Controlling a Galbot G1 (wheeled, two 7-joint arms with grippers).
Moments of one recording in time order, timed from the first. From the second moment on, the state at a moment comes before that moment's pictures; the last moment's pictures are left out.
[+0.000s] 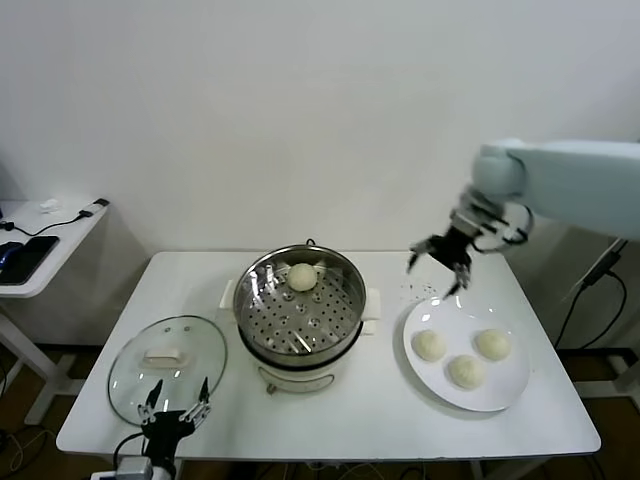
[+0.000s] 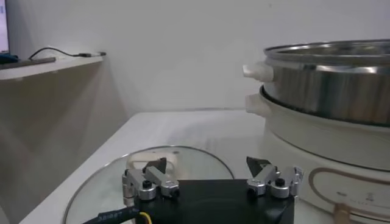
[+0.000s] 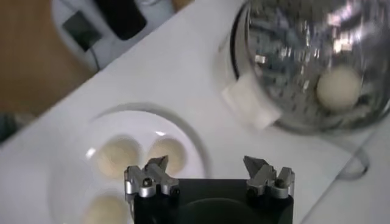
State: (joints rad) left arm 1.72 -1.44 -0.63 -1.98 -0.13 0.06 -0.06; right arm 0.96 0.82 -1.97 1.40 0.58 0.17 -0.94
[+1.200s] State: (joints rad) left arm 1.71 -1.44 -0.64 -1.95 -0.13 0.05 -0.06; right arm 0.43 0.85 -1.63 1.25 0.56 -0.35 -0.75
